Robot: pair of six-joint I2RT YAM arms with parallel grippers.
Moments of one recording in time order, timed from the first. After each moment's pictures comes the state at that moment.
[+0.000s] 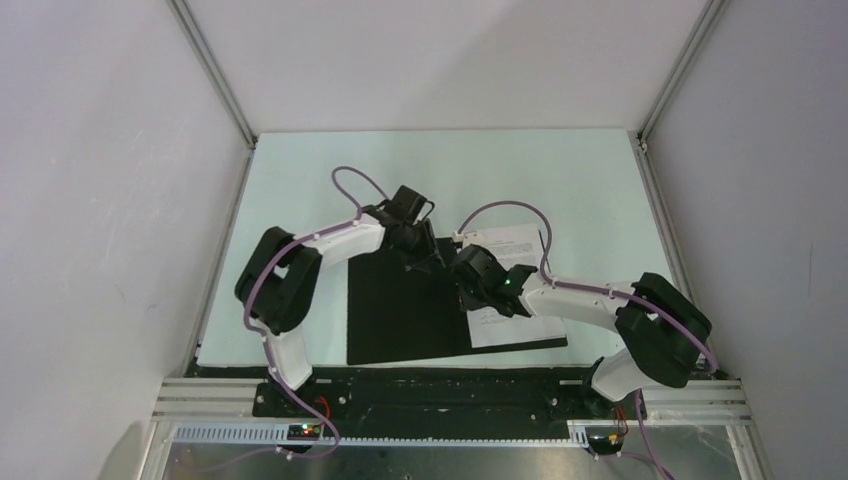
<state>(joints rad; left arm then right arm) -0.59 1.80 1.17 -0.45 0.20 -0.88 0.93 1.52 0.84 -0.27 0.23 0.53</state>
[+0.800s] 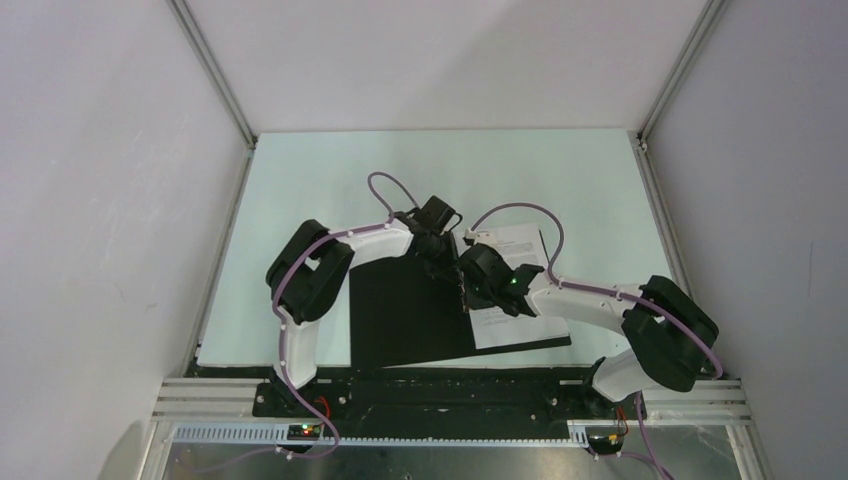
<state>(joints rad) -0.71 1.99 1.30 -0.42 0.24 -0.87 0.90 1.48 0.80 -0.27 0.22 0.66</state>
